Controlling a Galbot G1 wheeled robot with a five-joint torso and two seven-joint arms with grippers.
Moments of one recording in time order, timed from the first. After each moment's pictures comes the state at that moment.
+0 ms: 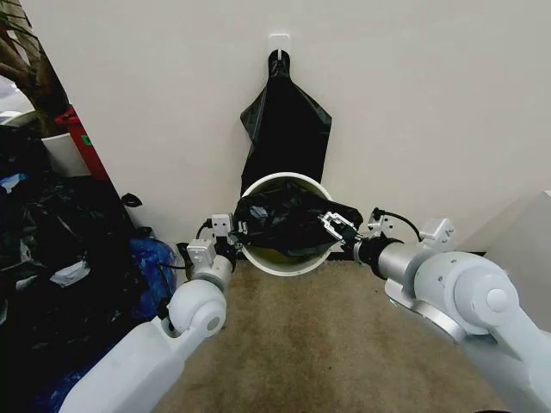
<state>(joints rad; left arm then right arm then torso) 0.90 -1.01 0.05 -2.01 -0.75 0.16 -0.56 -0.84 0.89 0.20 2.37 2.01 -0.15 1.13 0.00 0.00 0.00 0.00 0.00</state>
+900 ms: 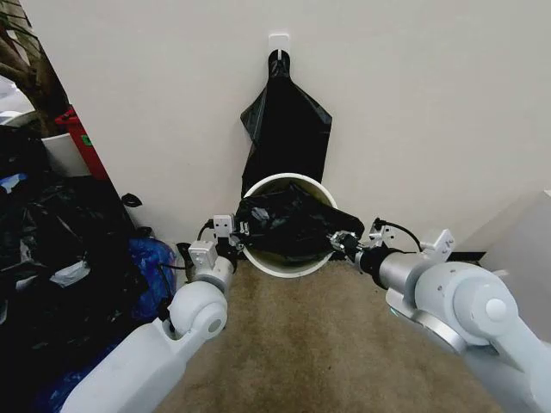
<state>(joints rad) 0.91 -1.01 0.05 -2.02 -0.77 0.18 -0.58 -0.93 0.87 0.22 2.41 1.98 -0.16 1.09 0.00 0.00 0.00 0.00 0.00</state>
